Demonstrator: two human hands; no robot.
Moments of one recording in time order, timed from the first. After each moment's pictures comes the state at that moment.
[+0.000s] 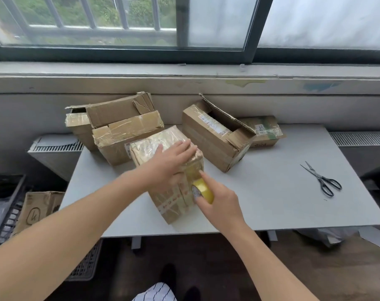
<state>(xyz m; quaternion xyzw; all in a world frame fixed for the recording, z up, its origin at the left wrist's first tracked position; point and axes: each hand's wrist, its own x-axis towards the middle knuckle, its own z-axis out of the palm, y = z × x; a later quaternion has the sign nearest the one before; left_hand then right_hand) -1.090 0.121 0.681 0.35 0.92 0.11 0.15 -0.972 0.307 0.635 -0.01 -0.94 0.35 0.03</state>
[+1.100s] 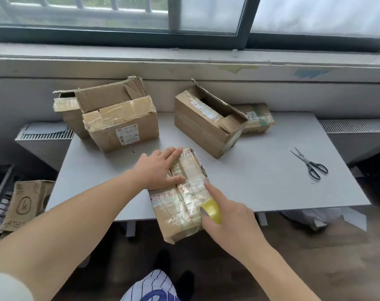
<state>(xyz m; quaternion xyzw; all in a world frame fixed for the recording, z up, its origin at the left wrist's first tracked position) -1.071 0.118 0.611 0.30 0.95 -0.02 0.13 -0.883 0.328 0.672 -0.02 -0.96 0.26 -0.08</state>
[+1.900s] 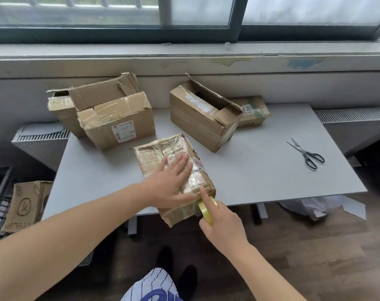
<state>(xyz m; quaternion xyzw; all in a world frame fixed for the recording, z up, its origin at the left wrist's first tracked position) -1.017 0.135 0.609 0.41 0.89 -0.01 0.20 -0.864 0.320 0.588 -0.03 -0.97 0.20 -0.09</state>
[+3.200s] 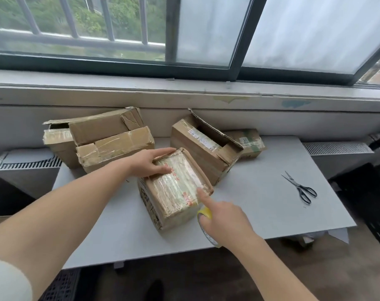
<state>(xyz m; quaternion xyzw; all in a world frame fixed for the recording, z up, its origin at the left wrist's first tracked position) -1.188 0.085 0.669 0.24 0.88 0.29 0.29 -0.983 0.304 0.696 -0.05 -0.97 0.14 -0.19</state>
